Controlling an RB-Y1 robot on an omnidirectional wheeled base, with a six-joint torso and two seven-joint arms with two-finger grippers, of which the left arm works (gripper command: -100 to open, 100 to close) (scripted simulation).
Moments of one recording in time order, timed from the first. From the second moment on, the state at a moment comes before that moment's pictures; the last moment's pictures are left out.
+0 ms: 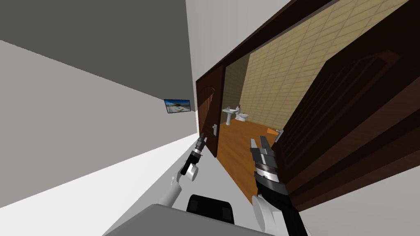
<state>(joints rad) -0.01 0.11 -0.32 -1.53 0.14 -0.51 0.05</state>
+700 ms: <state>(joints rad) -0.11 0.12 -0.38 -1.36 0.19 -0.50 0.05</state>
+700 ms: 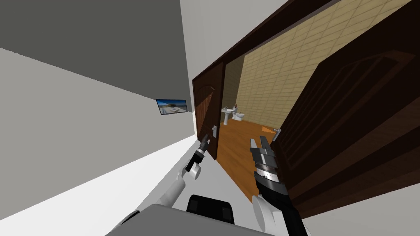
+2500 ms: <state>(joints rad) -0.36 0.13 -0.54 -0.97 0.31 -0.44 0.03</state>
